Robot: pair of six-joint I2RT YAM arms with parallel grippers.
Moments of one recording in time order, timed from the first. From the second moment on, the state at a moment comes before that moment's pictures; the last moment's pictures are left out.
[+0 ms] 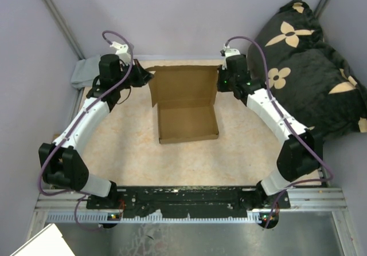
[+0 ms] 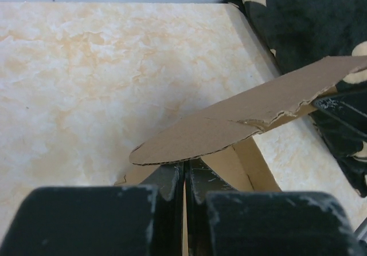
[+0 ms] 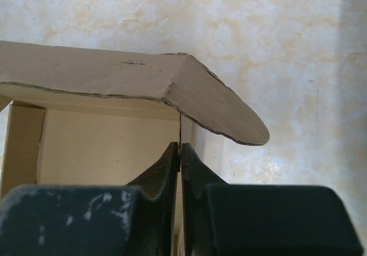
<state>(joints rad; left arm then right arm) -0.25 1.46 1.27 -0.11 0.34 -0.35 0.39 1.56 1.39 -0.43 0.04 0.23</state>
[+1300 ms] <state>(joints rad) -0.36 1.21 0.98 -0.07 0.12 -0.61 0.65 1.30 0.98 -0.13 0.49 0.35</state>
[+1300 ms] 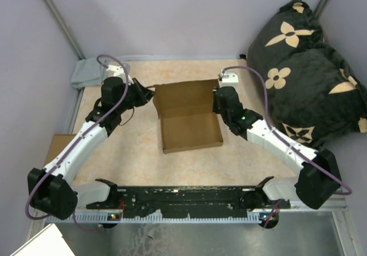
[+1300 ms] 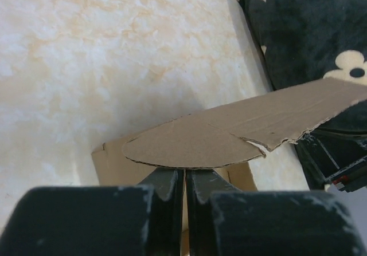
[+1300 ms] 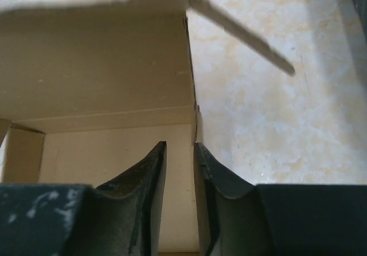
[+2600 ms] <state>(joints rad) -0.39 1.19 1.08 -0.10 0.05 -0.26 0.38 1.27 1.14 -0.45 0.11 0.13</state>
